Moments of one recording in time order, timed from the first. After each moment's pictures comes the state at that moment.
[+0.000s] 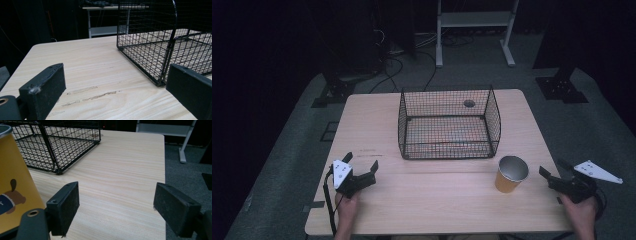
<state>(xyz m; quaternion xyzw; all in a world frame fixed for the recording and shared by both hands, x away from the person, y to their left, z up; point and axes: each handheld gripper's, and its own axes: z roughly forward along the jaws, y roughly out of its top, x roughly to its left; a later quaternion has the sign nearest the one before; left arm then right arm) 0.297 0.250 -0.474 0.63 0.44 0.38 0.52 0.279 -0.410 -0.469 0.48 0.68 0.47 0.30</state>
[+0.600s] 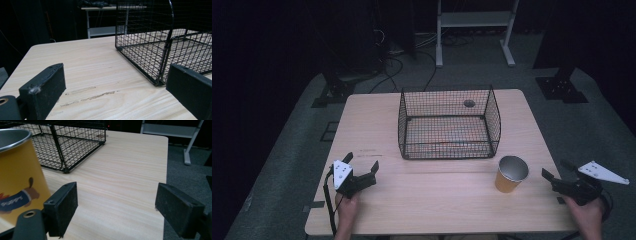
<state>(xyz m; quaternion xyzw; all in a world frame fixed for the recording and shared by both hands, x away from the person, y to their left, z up) 0.295 0.249 -0.474 0.63 0.43 0.38 0.52 0.268 -0.414 -0.459 0.46 0.69 0.48 0.29</state>
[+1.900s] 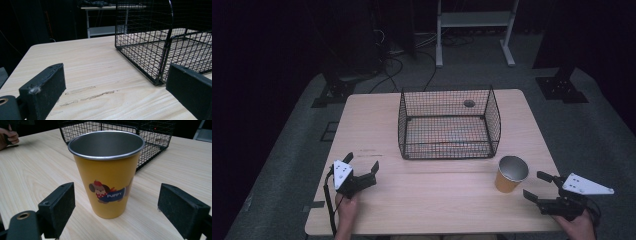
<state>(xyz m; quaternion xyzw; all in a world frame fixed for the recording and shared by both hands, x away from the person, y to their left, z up) 0.295 0.249 -0.474 0.63 0.43 0.38 0.52 0.239 -0.362 -0.451 0.34 0.76 0.52 0.20</state>
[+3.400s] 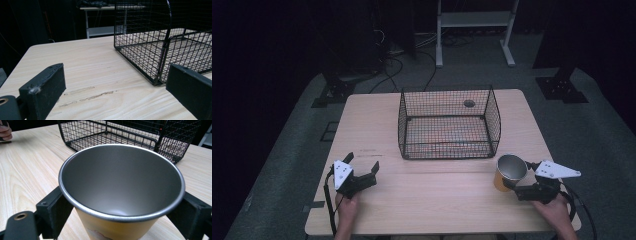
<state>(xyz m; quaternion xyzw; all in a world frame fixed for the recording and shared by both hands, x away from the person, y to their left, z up) 0.295 0.248 -0.474 0.63 0.43 0.37 0.53 0.279 -0.314 -0.447 0.31 0.78 0.51 0.21</state>
